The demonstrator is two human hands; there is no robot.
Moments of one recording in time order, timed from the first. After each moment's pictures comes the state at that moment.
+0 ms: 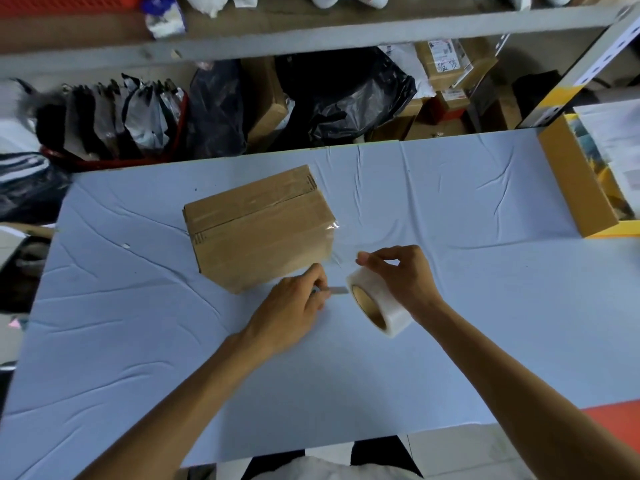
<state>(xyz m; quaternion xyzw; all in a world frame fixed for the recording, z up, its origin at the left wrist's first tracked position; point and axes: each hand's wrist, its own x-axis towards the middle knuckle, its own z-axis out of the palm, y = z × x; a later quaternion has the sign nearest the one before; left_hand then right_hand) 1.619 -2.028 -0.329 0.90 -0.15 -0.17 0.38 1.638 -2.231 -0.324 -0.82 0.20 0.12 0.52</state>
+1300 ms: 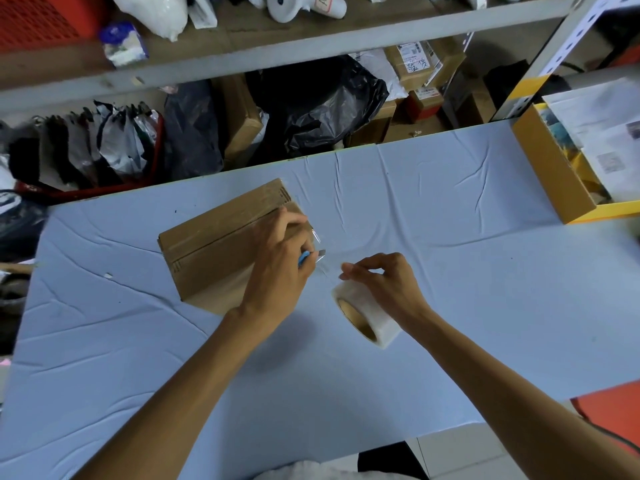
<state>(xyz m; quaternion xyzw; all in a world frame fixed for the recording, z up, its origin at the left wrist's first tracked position) 1.669 -2.062 -0.287 0.94 -0.16 -0.01 0.31 1.632 -2.235 -0.313 -0.81 0.18 0.14 0.54</state>
